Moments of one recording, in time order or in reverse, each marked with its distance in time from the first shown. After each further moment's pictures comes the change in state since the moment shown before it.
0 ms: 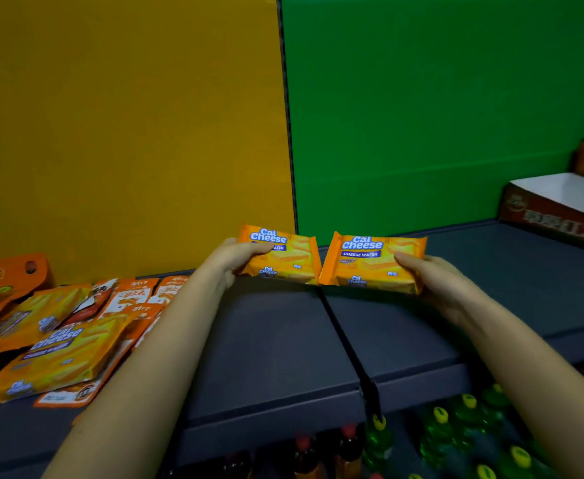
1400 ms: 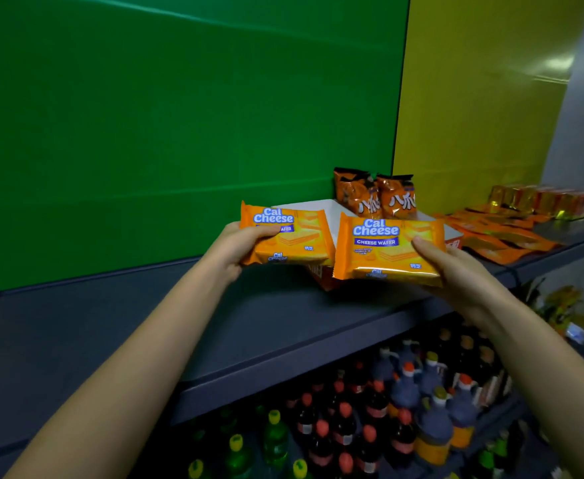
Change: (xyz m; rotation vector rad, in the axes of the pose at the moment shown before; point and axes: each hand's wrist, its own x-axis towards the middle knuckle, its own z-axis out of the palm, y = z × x) left_hand -0.041 0.093 0.483 -0.221 -0.318 0.189; right_hand 0.000 -0.022 -0.478 0.099 0.248 -0.169
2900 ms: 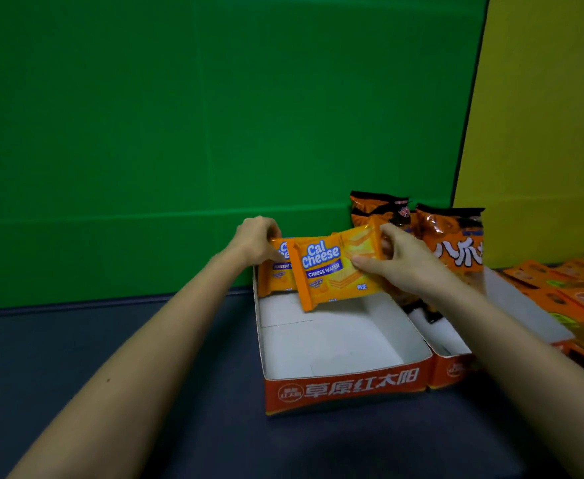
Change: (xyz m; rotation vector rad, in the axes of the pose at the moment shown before) left_hand 0.212 -0.002 0.065 1.207 0.257 0.198; right_hand 0.259 -0.009 0.021 -0.661 -0.348 -0.377
